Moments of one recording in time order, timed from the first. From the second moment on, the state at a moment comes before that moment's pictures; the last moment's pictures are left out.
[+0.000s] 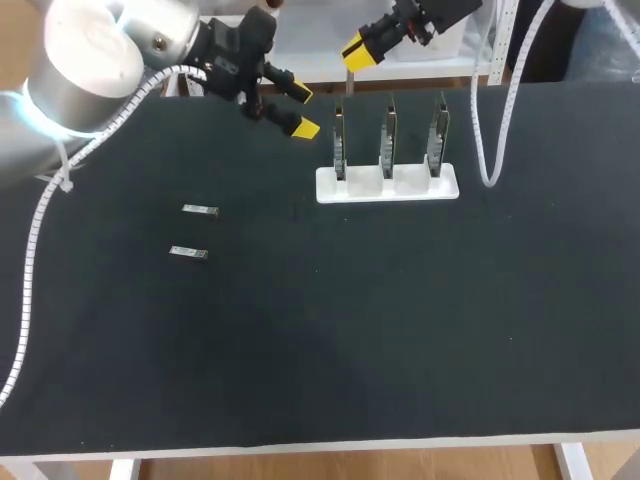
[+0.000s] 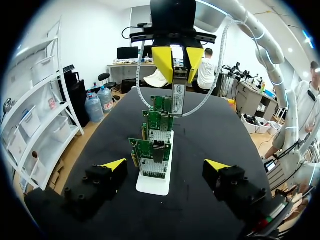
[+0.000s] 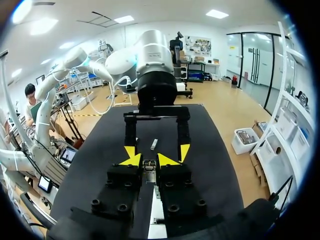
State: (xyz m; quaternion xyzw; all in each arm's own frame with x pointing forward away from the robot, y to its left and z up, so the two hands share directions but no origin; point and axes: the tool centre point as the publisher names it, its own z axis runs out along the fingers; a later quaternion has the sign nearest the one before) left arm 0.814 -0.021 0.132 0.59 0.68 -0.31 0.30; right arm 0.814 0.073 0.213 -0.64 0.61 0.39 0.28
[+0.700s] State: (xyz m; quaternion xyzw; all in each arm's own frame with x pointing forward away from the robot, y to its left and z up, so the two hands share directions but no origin) left arm 0.814 -0.021 0.132 0.59 0.68 -0.31 0.30; right arm 0.817 0.083 0.202 -0.62 0.62 0.38 0.29
